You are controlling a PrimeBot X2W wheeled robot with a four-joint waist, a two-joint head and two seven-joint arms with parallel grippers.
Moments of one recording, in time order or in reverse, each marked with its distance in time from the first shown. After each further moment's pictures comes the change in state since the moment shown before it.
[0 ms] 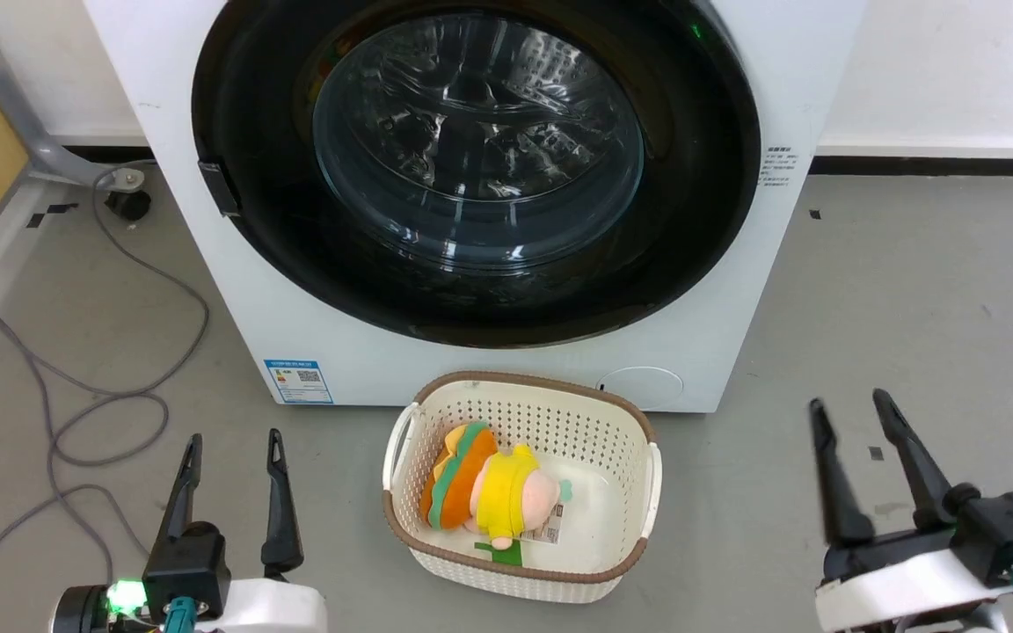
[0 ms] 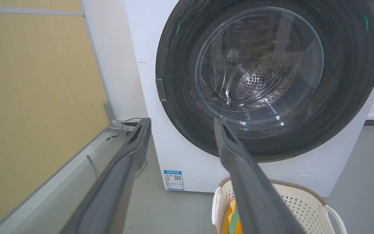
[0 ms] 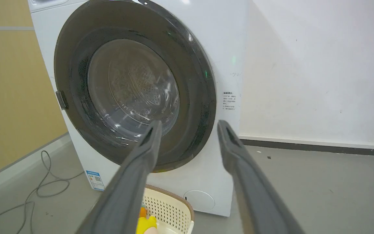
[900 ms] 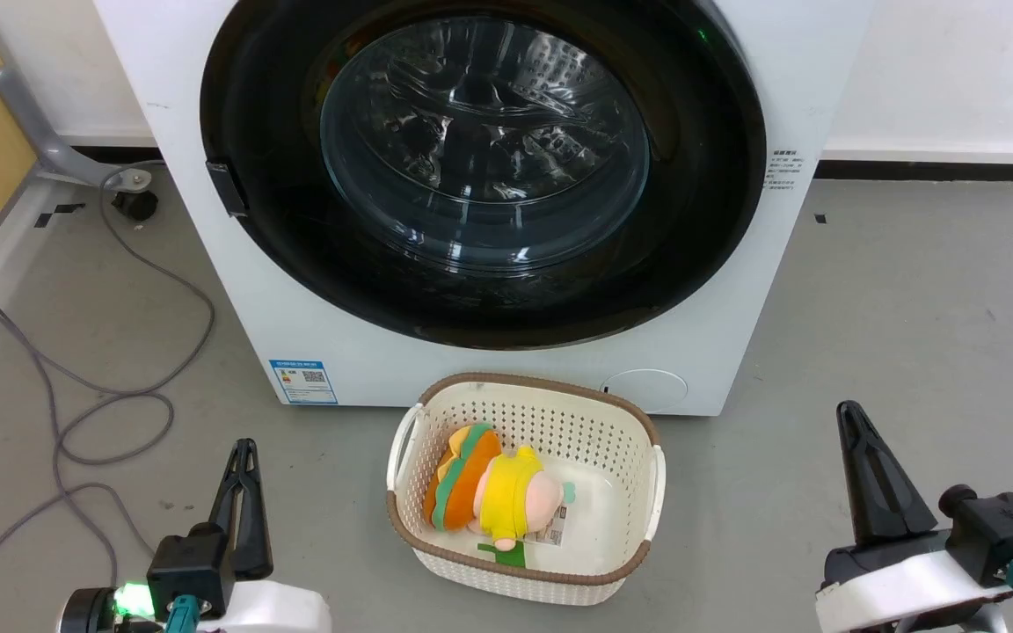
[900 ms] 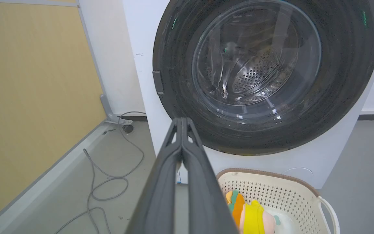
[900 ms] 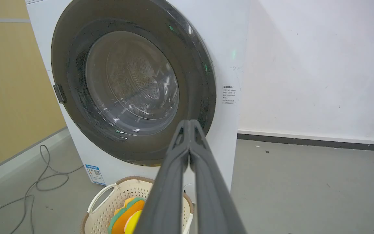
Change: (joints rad) left arm 0.008 -0.005 0.000 0.001 -0.006 -0.026 0.028; right arm 0.013 0.000 0.000 -0.003 -0.004 0.000 0.028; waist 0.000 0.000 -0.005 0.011
